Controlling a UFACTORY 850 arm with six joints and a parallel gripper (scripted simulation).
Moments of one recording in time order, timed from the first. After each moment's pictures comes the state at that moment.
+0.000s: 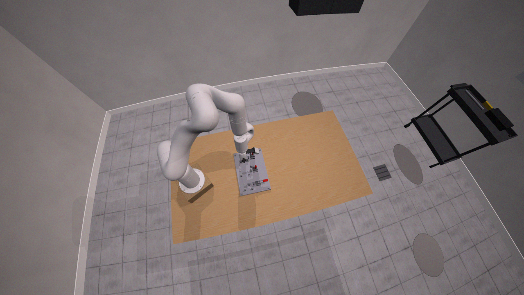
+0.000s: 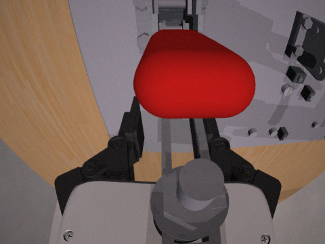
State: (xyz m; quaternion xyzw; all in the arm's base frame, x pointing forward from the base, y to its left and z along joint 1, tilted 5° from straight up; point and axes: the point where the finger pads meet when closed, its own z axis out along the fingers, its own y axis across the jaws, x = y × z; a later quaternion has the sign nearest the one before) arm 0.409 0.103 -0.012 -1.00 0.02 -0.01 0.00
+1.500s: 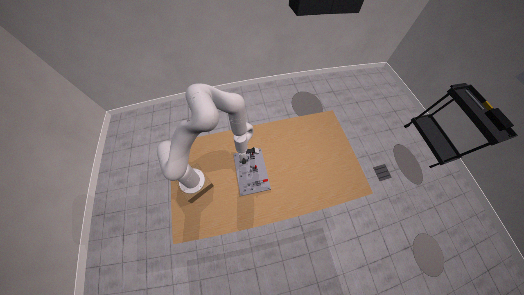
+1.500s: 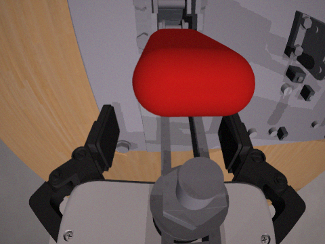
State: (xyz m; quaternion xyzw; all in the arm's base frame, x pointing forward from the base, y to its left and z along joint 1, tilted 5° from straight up) arm 0.409 0.102 -0.013 -1.00 0.02 -0.01 0.00
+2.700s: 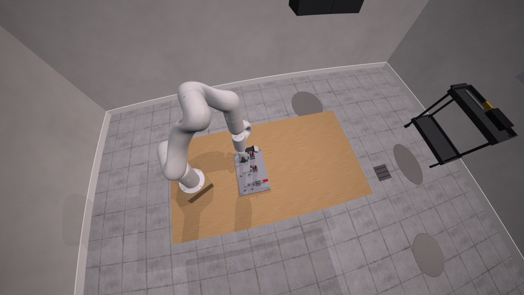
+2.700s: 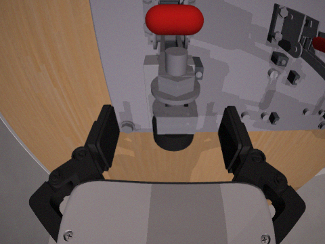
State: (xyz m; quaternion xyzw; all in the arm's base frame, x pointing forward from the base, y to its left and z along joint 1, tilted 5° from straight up) arm 0.407 0.101 0.018 -1.00 0.02 -0.03 0.01
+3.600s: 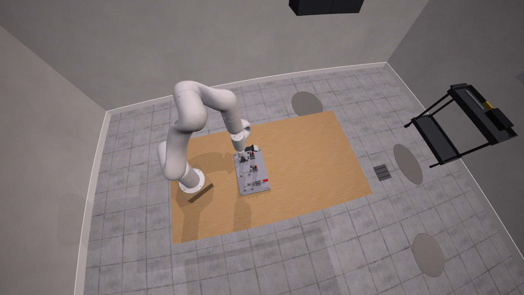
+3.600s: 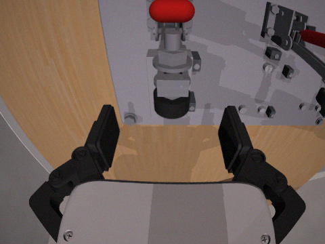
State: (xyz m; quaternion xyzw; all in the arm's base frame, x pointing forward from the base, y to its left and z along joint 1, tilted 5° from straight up) arm 0.405 0.101 0.034 -1.00 0.02 -0.03 0.02
